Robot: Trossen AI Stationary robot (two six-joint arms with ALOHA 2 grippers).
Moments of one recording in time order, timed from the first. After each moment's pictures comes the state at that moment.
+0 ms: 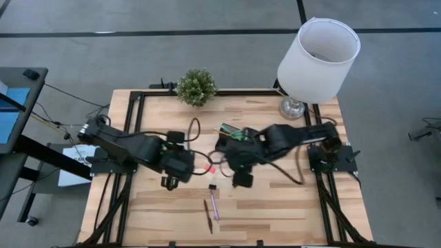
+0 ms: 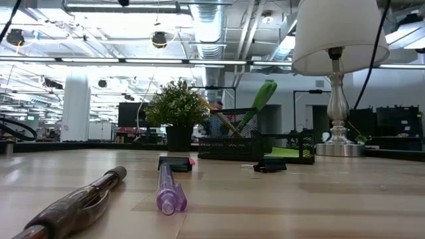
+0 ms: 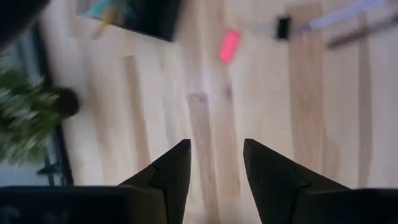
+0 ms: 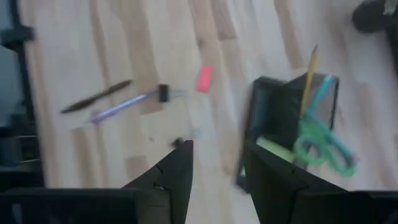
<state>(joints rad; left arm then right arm) -0.40 1.65 1.78 -1.56 -0.32 -0.22 0.31 1.98 2.36 -1.57 0.23 0.42</state>
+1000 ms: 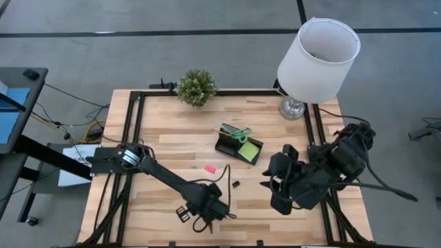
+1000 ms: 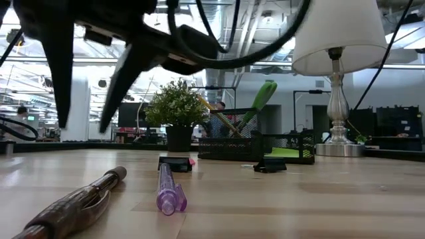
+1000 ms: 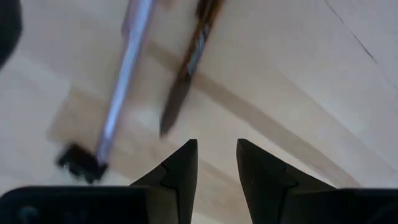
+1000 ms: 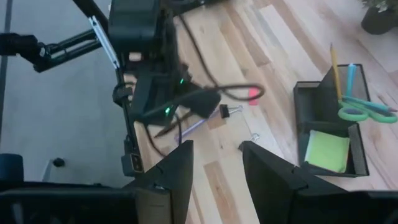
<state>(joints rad) -0.49 2.18 1.78 -1.18 0.07 0.45 0.70 1.78 2.35 -1.57 0.48 0.89</state>
